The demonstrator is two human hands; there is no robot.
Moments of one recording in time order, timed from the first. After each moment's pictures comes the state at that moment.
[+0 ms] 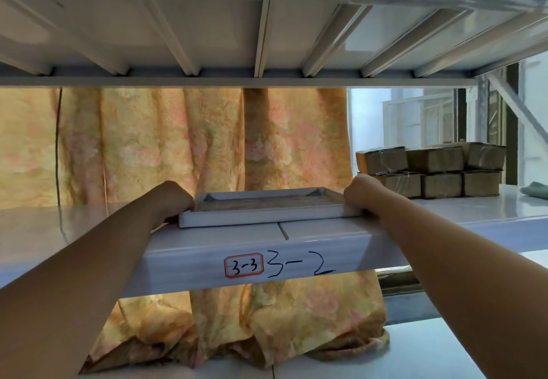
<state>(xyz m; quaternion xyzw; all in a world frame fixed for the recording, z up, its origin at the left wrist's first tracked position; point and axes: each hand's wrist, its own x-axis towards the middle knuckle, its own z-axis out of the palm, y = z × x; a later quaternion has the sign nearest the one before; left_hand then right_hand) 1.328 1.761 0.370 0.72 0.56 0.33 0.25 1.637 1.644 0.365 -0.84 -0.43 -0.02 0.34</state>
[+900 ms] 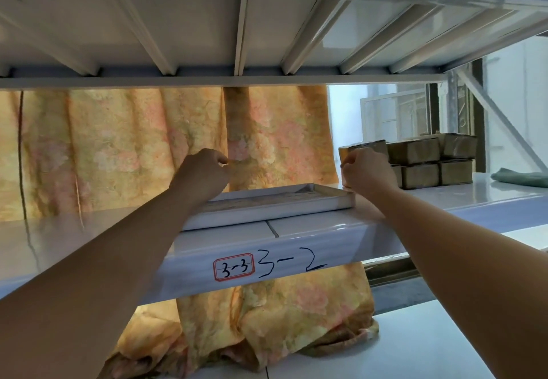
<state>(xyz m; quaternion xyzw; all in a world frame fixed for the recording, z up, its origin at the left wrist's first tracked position) 1.395 1.721 0.393 0.82 0.39 0.42 0.05 1.654 1.632 0.367 -0.78 -0.40 -0.19 0.45</state>
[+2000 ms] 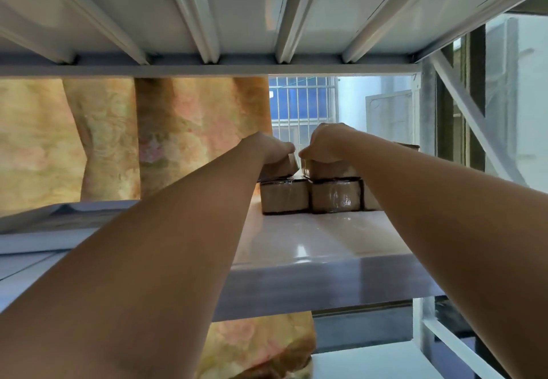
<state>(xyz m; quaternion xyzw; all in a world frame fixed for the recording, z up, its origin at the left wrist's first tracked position) 1.750 1.679 0.432 0.80 0.50 0.31 0.13 1.865 1.626 0.440 -0.81 -0.54 -0.19 0.14</state>
